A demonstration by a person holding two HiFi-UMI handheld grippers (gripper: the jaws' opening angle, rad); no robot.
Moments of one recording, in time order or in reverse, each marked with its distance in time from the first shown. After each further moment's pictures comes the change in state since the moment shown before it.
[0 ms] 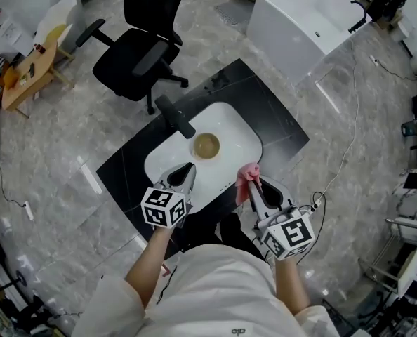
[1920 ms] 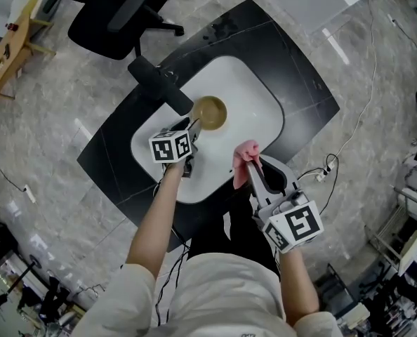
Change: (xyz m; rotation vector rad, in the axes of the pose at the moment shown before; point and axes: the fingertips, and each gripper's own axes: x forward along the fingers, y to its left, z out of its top) left arm 0.161 0.143 -0.154 -0.303 0.301 0.089; right arm 0.082 -0.025 -0.093 0.110 0.146 -0.003
